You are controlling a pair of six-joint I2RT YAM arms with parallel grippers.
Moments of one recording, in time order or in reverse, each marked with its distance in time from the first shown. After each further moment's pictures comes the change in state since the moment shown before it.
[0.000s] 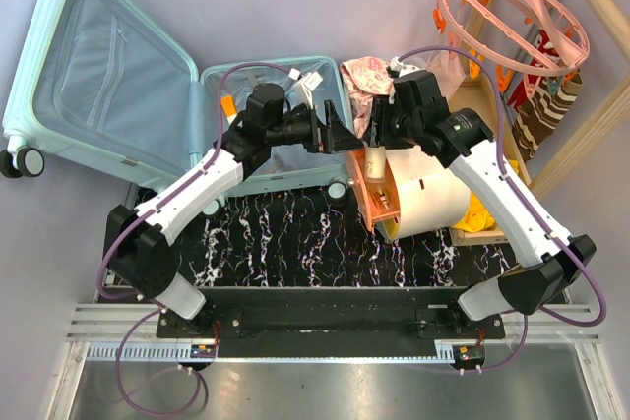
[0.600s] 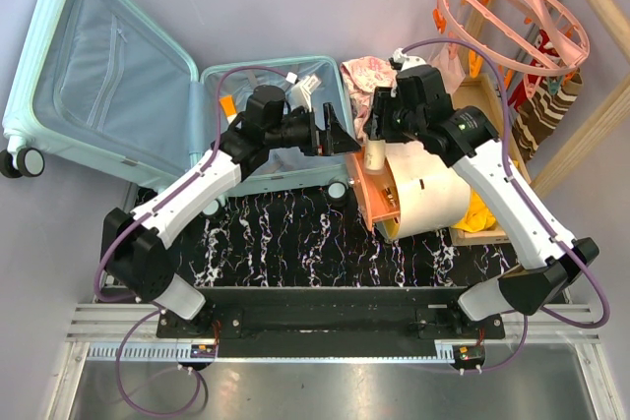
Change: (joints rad) left arm -0.006 -0.018 0.000 -0.087 -0.058 0.008; right arm 0.015 -0.003 0.056 0.006 0.061 -0.005
